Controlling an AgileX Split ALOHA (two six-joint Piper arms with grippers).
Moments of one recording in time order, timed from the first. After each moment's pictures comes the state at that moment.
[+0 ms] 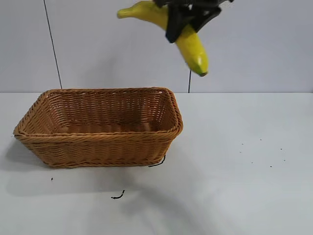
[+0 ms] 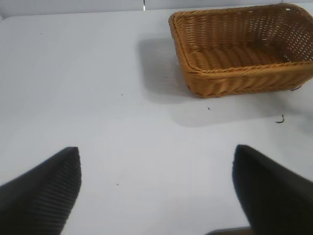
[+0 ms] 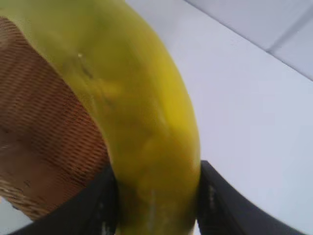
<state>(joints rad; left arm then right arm) -0.04 -0.01 -0.50 -0.02 1.07 0.03 0.48 2.05 -1.93 0.08 1.01 -0.18</state>
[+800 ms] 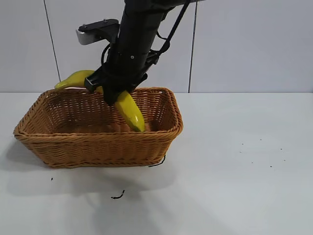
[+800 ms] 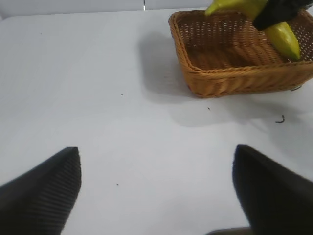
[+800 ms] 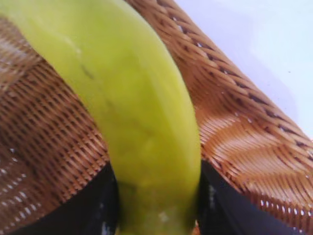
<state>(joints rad) -0.04 -0.01 -0.50 -0.02 1.07 0.03 0.62 2.34 -2.03 0.01 0.83 -0.18</state>
